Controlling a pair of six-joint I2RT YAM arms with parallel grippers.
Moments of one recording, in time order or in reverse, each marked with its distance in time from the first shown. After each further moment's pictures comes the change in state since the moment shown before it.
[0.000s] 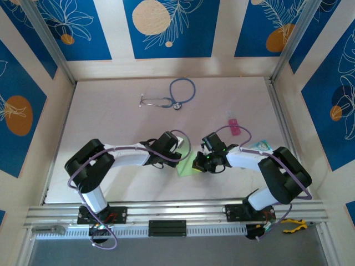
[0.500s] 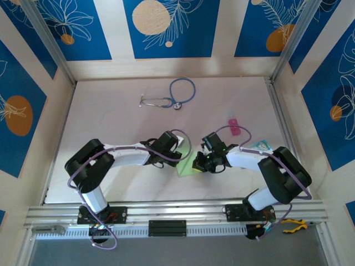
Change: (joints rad) left arm 0.000 0.000 0.005 0.006 -0.007 0.012; right arm 0.000 0.002 0.001 -0.003 -0.005 0.000
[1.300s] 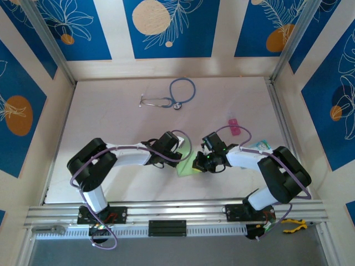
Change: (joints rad) left arm 0.000 0.026 0.000 0.019 -0.003 0.014; right arm -0.004 0.006 0.003 -0.003 -0.010 0.000
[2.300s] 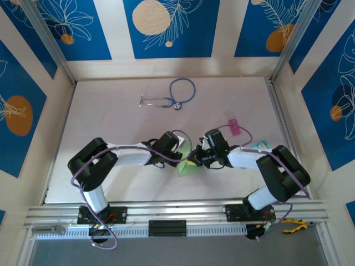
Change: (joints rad) left arm 0.000 0.008 0.000 0.020 0.002 0.000; right arm -0.034 0.026 -0.042 0.318 -0.164 0.152
